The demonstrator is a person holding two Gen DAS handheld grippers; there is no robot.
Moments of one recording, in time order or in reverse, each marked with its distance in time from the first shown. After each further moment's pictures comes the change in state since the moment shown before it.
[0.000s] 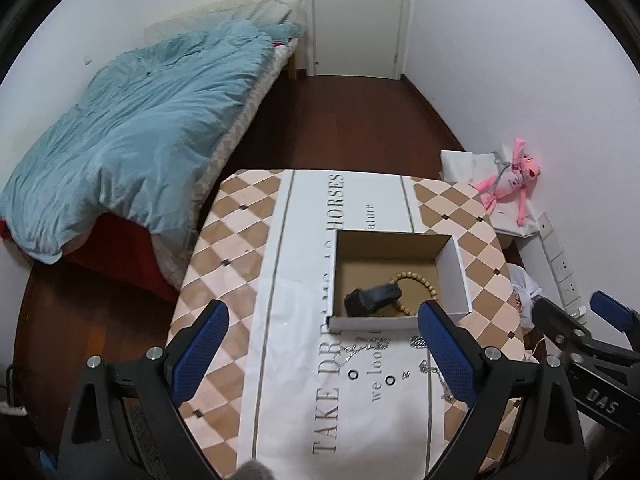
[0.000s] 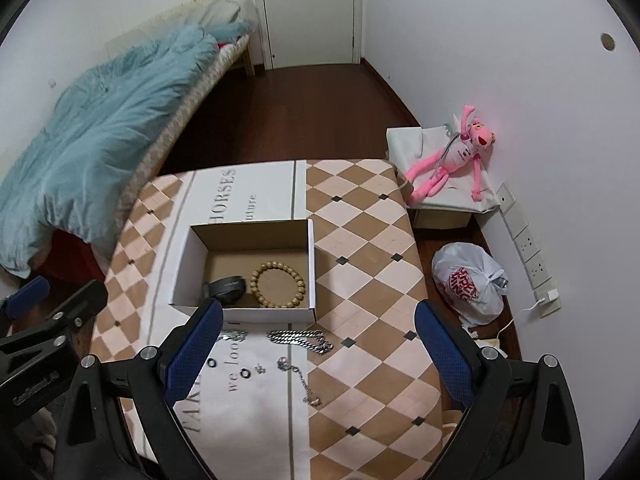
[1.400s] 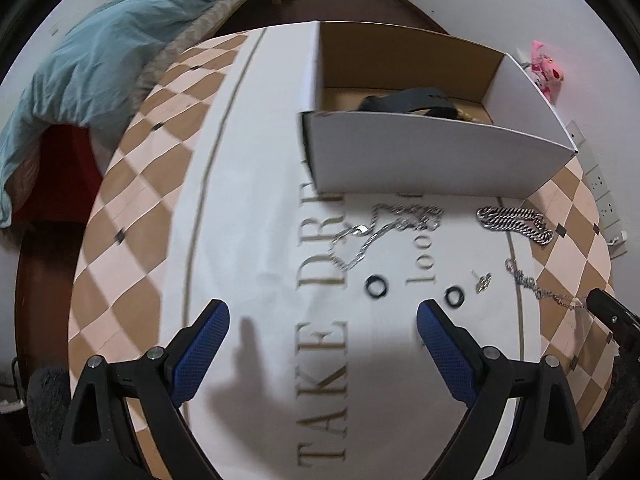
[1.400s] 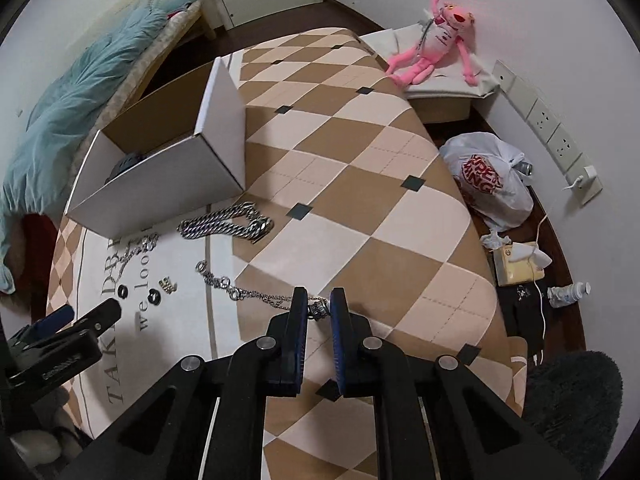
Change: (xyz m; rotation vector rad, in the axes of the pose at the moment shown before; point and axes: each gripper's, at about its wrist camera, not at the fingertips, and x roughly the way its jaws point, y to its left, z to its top) left arm 0.149 -0.024 -0.111 0.084 0.252 -0.004; right arm 0.132 -0.062 -0.130 0.195 0.187 0.029
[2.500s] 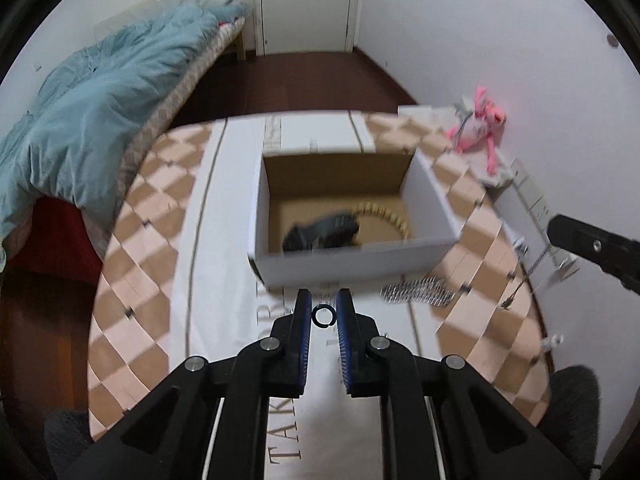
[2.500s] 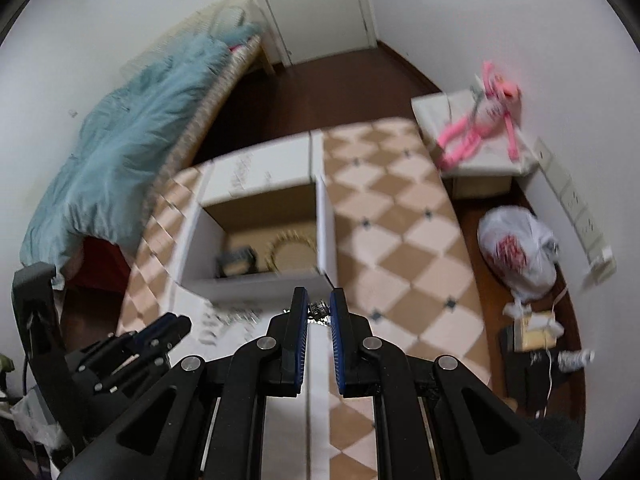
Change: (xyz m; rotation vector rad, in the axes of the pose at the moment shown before) left arm -0.092 -0.016 0.034 0.050 -0.207 -0.131; right arm -0.111 0.052 0.078 -0.140 -0.174 0.162
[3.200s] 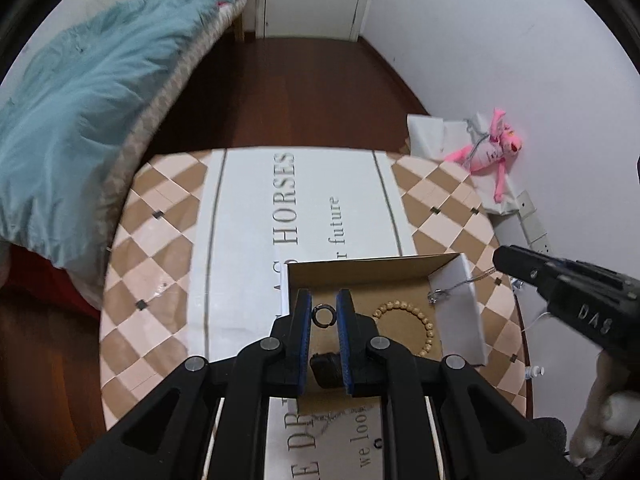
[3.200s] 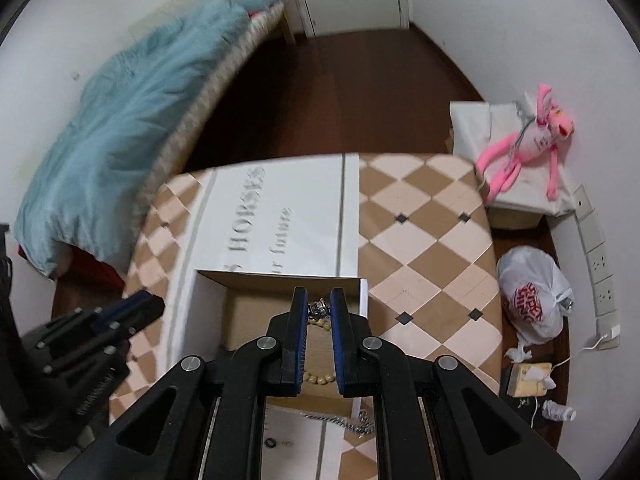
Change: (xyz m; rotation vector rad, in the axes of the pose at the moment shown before) left arm 0.065 0.051 0.113 -0.054 0.114 -0.065; right arm 0.126 0.029 0.106 -0.080 0.193 -0.014
